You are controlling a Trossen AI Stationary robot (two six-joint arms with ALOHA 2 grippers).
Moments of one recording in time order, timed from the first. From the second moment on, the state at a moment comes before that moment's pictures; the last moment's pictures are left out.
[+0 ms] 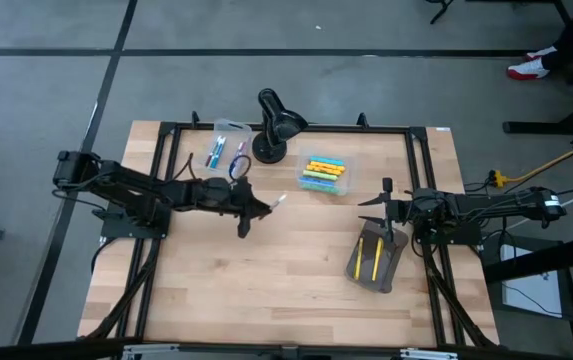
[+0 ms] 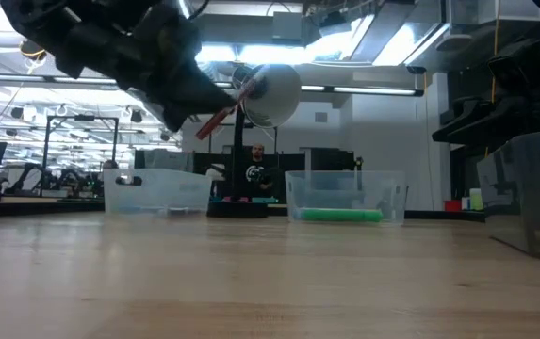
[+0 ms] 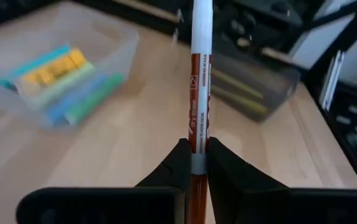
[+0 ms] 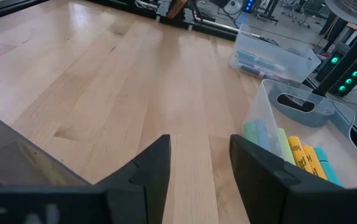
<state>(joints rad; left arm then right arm) 0.01 1.29 0.50 0.45 -0.03 -0.33 0.03 0.31 0.01 0.04 0.10 -0.27</state>
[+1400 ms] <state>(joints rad) 0.17 1.25 0.57 0.72 -0.24 -0.06 0.03 0.31 0.01 0.04 0.10 -0.27</state>
